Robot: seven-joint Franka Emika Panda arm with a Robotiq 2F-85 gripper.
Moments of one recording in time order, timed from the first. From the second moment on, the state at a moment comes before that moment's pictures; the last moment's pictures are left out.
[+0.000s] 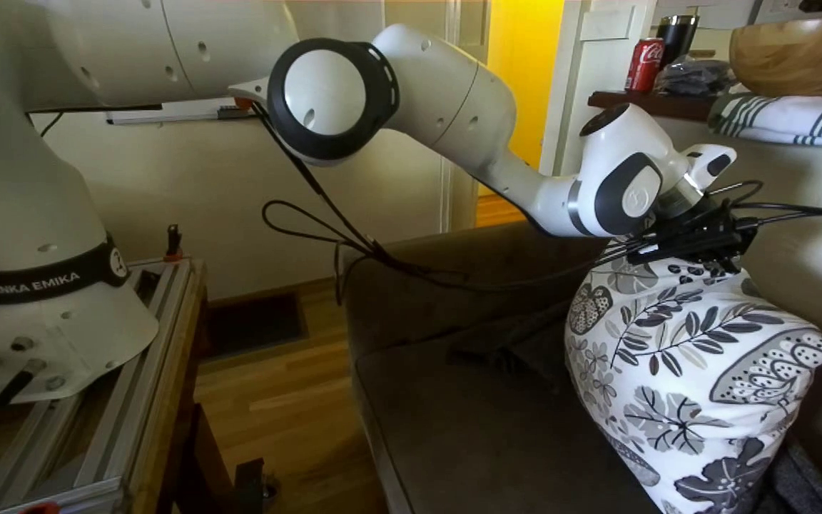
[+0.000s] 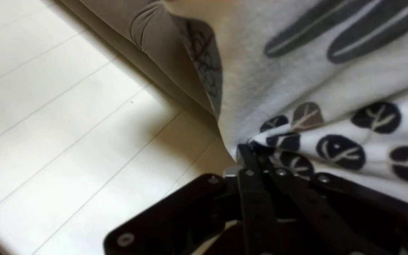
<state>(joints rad) -0.08 1.51 -0.30 -0.60 -0.16 2.93 -0.37</state>
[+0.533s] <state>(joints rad) -0.07 1.51 -0.31 -0.62 -0.17 2.93 -0.33</state>
